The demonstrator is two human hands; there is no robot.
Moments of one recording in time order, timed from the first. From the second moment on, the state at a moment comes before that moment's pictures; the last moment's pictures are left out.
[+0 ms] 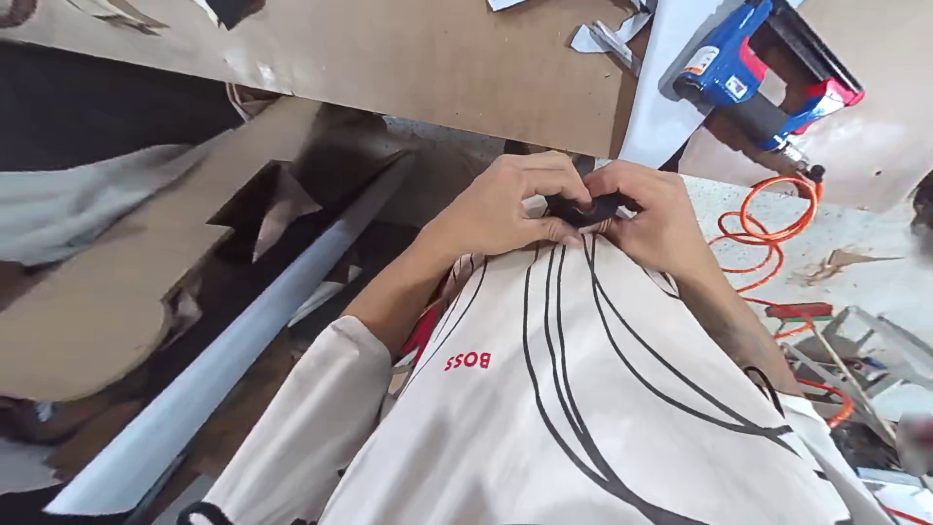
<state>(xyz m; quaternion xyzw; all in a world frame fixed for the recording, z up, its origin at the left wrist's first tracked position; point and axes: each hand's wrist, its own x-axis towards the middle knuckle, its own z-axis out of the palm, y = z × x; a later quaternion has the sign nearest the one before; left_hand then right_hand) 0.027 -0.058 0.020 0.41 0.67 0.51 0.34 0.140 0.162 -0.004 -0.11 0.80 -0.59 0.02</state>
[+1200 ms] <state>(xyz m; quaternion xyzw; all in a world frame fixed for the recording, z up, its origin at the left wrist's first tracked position) 0.033 -0.045 -0.014 0.23 0.75 0.46 0.43 0.146 0.165 -0.012 -0.11 0.81 -0.57 0.03</state>
